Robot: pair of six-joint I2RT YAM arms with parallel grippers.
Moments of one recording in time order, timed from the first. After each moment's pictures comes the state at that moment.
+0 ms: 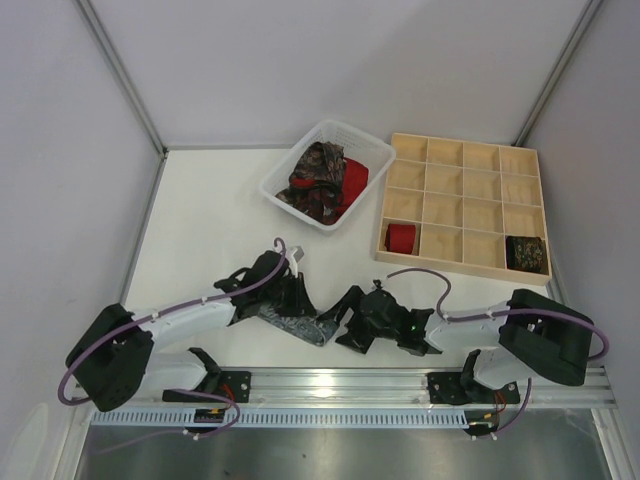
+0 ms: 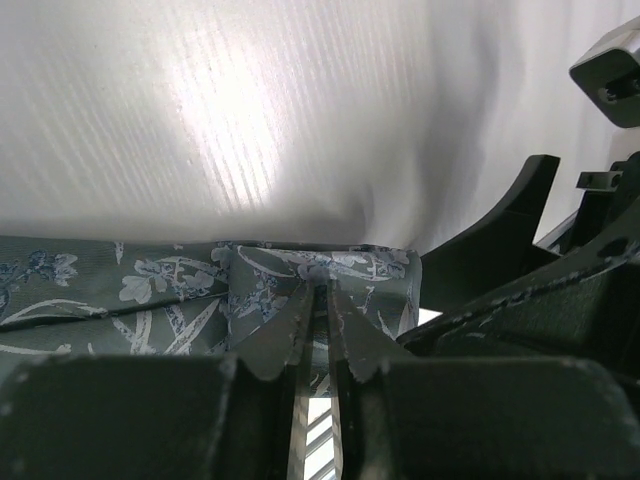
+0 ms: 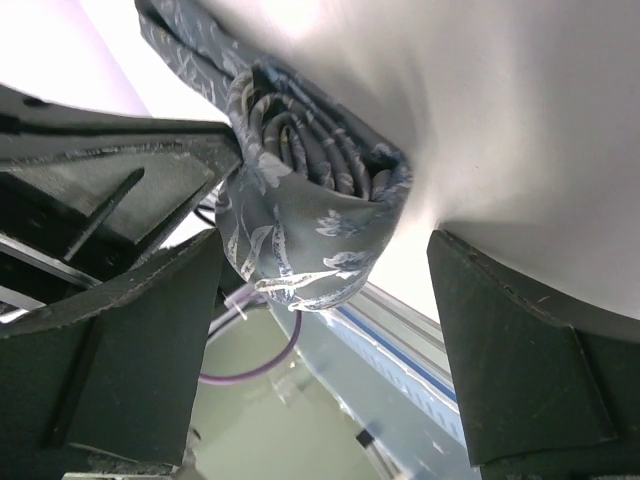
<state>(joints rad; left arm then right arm) -0.72 1.24 0.52 -0.13 0.26 -0.71 1.11 1.40 0.40 0.34 0.03 1.65</state>
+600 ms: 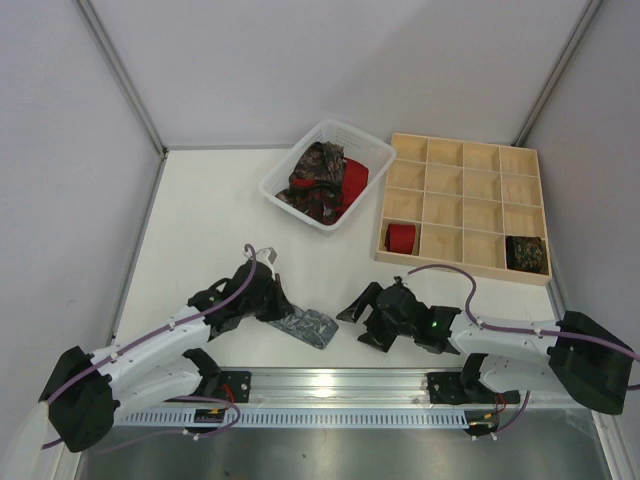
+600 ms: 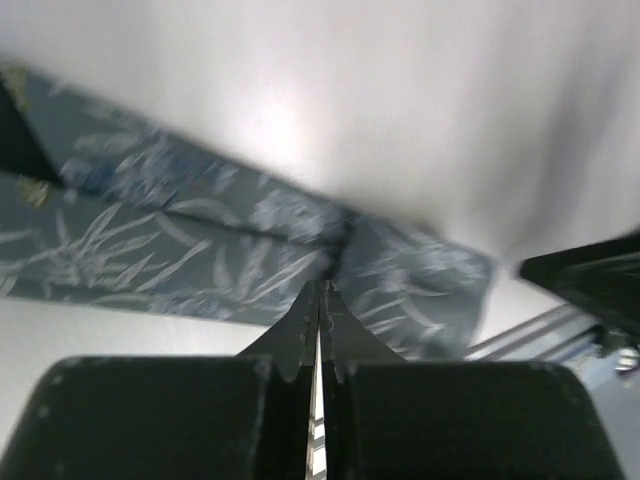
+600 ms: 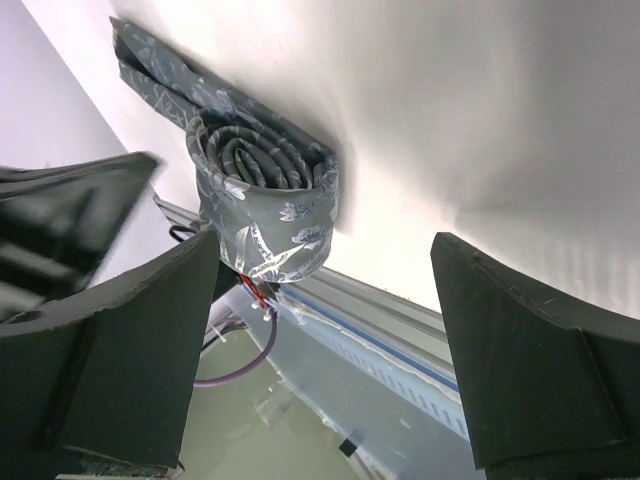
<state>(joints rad) -0.72 0.94 0.48 -0.35 0.03 -0.79 1.04 1.15 0.39 0.00 0.05 1.60</state>
